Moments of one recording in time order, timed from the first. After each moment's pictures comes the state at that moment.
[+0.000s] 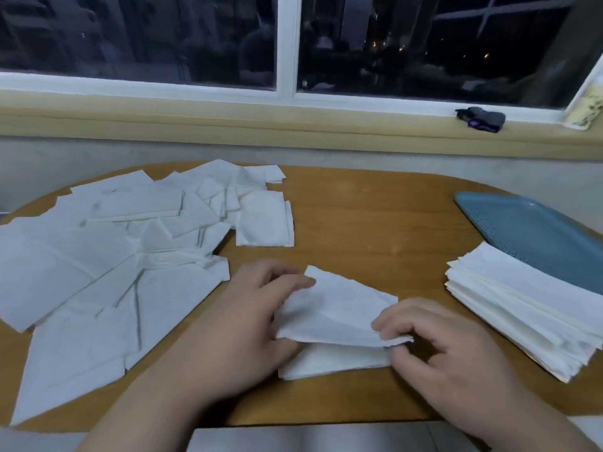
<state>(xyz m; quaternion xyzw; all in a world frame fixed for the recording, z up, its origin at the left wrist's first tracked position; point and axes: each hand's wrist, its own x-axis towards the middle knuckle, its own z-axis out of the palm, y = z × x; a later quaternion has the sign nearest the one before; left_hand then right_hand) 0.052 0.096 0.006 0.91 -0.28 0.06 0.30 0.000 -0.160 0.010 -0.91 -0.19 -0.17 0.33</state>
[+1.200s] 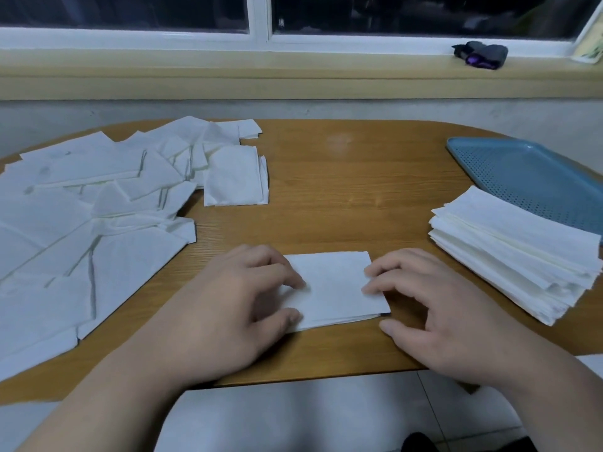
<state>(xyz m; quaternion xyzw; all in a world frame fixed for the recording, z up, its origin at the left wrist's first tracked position) 0.042 0.075 -0.004 0.91 -0.33 0.03 0.26 0.005 -0.211 -0.013 -0.95 -0.20 -0.03 0.23</state>
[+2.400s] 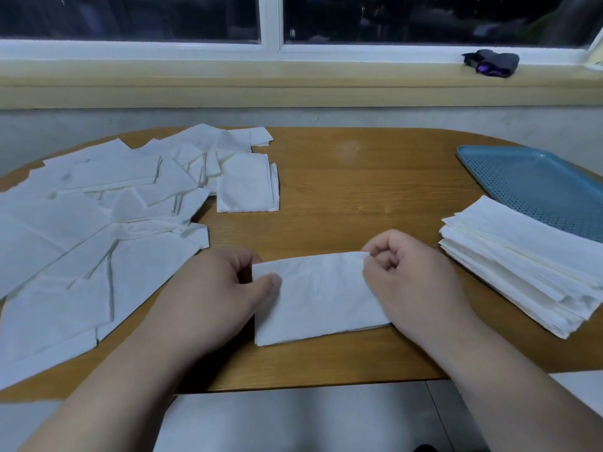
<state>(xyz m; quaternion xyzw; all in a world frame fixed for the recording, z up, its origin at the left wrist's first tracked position) 0.045 0.075 0.011 0.92 -0.01 -0.02 0.38 0.035 -0.158 -0.005 -0.92 0.03 -0.10 0.37</state>
